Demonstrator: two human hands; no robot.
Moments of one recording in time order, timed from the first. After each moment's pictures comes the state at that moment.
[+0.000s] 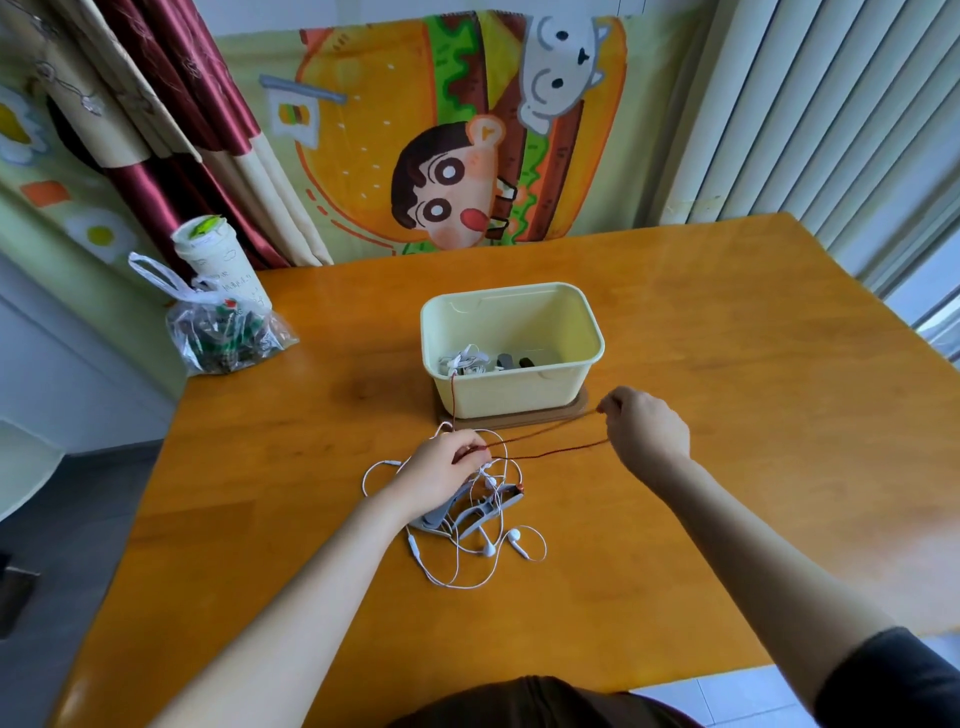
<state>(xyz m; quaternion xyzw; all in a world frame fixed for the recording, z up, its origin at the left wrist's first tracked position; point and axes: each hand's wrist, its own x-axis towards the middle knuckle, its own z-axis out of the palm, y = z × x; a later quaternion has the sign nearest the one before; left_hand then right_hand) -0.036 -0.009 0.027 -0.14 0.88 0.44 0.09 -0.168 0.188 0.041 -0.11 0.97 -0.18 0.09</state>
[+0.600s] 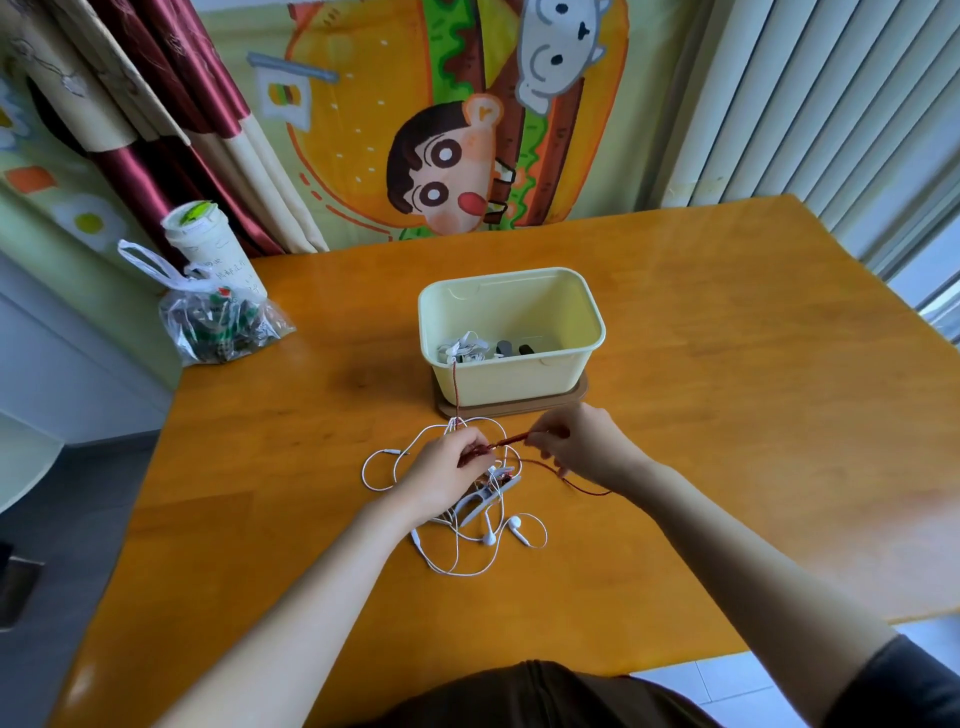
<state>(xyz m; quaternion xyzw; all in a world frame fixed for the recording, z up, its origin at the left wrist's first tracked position) -0.030 -0.001 0.014 -0.13 0.88 0.44 0.06 -0.129 0.161 0.054 -0.29 0.87 -0.30 0.26</state>
